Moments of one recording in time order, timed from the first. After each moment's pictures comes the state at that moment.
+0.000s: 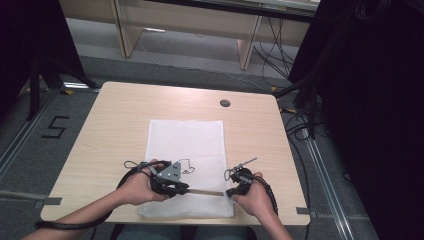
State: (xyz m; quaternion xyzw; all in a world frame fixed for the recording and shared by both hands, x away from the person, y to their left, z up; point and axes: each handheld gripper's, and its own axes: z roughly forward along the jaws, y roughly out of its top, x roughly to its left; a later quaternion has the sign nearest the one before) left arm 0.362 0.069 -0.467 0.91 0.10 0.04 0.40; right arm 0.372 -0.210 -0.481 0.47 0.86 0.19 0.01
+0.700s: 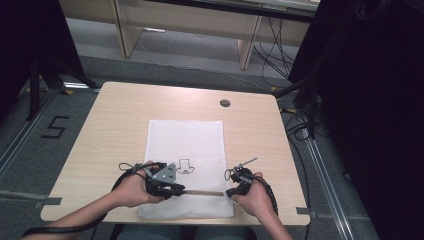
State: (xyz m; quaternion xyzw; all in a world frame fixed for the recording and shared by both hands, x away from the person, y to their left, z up) left arm 0.357 0.080 -0.468 0.91 0.11 0.04 0.40; right arm 0.372 -0.211 -0.481 0.47 0.86 0.20 0.01
